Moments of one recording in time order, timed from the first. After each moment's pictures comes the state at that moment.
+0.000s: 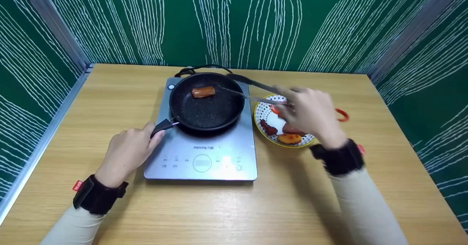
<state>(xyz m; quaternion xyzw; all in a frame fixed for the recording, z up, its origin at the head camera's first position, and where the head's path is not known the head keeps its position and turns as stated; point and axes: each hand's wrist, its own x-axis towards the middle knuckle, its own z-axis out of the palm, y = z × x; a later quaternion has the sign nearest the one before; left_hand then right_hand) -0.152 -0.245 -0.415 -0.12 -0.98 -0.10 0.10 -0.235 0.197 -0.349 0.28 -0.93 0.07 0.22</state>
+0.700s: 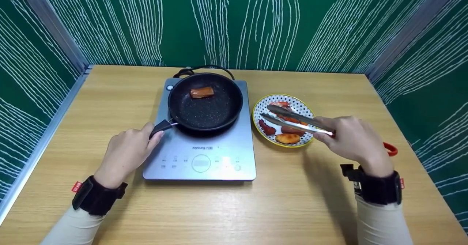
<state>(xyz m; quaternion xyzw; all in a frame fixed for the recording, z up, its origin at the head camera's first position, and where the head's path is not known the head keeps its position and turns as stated) -0.153 -0.244 -0.416 -0.12 -0.98 -0.10 0.09 -0.183 0.286 -0.356 0.16 -0.98 0.11 0.00</state>
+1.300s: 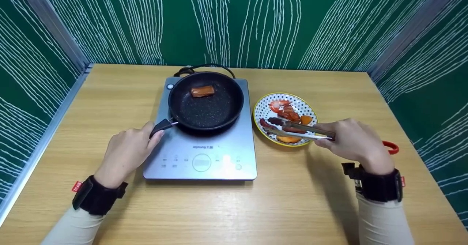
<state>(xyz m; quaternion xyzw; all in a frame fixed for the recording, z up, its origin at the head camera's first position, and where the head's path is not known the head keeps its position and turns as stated) -0.153 -0.245 -0.416 -0.12 -0.98 -0.10 0.09 -0.188 0.287 -0.362 0.14 -0.98 0.10 -0.08</state>
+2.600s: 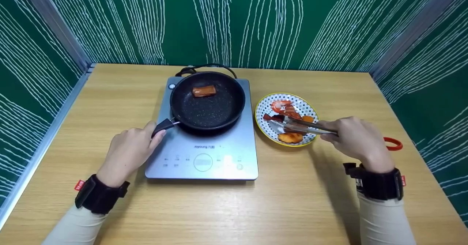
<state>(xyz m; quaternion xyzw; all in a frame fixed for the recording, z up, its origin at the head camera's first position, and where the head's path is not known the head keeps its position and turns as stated) -0.153 -0.246 -0.417 -0.12 -0.98 -0.10 0.09 -0.193 0.292 -0.370 0.16 -0.98 0.06 -0.01</state>
